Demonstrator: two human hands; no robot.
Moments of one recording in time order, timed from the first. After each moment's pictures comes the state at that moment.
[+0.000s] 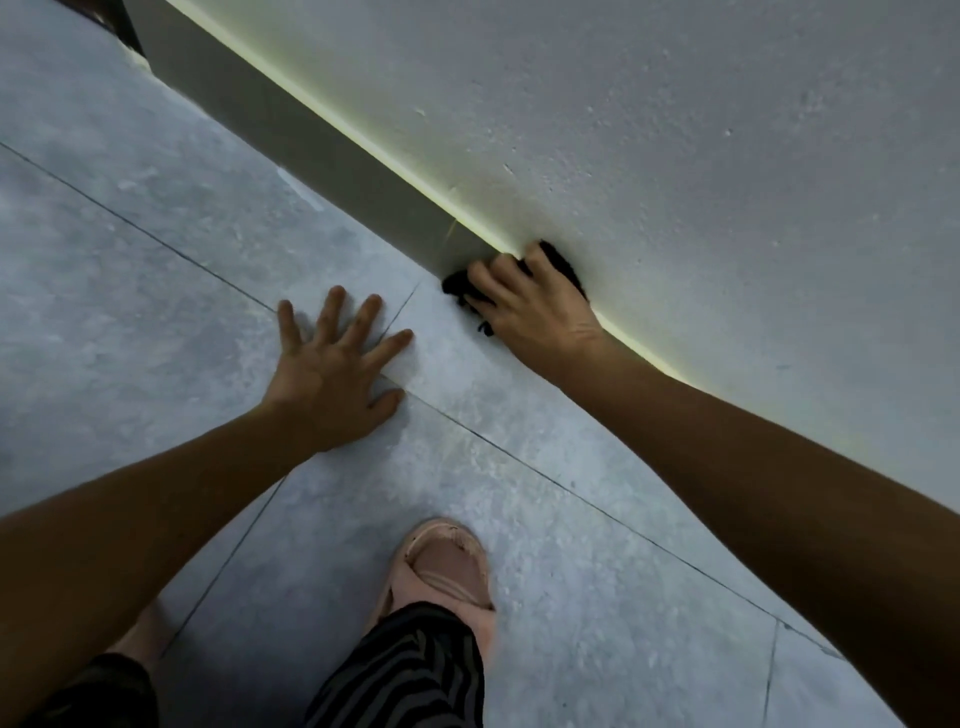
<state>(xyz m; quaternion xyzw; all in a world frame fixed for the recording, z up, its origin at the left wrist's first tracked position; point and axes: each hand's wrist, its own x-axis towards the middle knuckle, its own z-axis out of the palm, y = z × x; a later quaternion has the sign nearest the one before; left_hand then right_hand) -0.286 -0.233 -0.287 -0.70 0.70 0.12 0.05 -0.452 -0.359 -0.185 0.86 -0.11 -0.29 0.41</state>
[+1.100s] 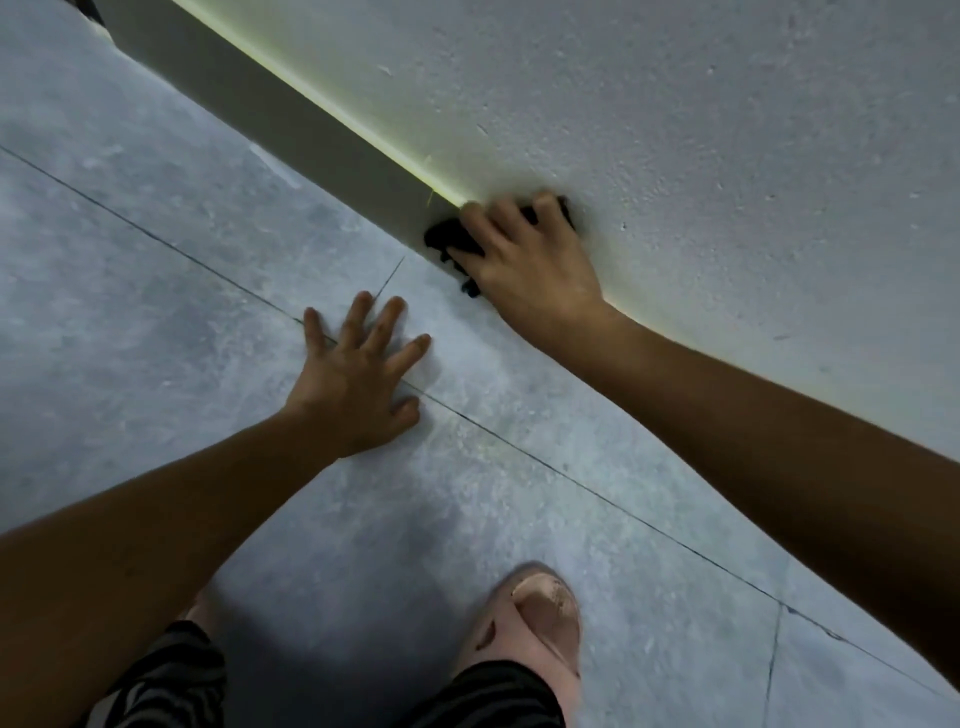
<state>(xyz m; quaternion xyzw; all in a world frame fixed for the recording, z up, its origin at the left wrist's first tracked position) -0.328 -0.236 -0.282 -0.68 0.72 0.13 0.10 -0.453 -0.362 -0.168 0.89 -0.18 -0.17 0.39</state>
